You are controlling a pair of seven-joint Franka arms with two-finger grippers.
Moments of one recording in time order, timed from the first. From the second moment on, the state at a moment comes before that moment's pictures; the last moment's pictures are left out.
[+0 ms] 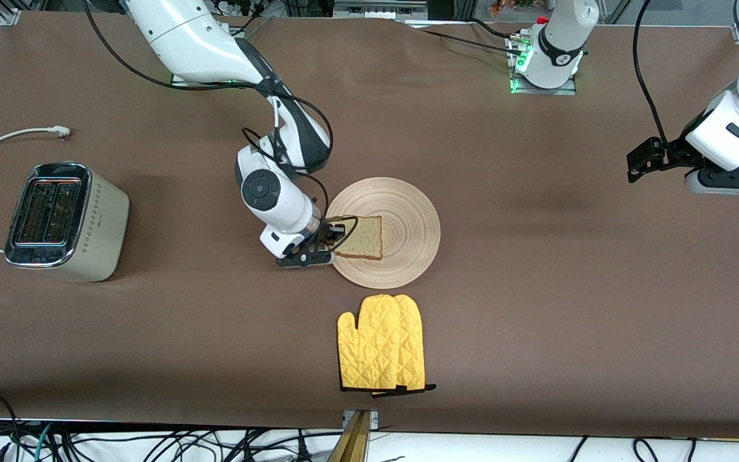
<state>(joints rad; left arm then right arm) -0.08 0.02 0.00 -1.66 0.03 1.68 -0.04 0.54 0.70 0.05 -1.61 0.23 2.39 0.37</state>
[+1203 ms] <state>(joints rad) -0.09 0.02 0.00 -1.66 0.03 1.67 -0.04 0.54 0.44 -0.14 -1.43 -0.07 1.66 0.12</state>
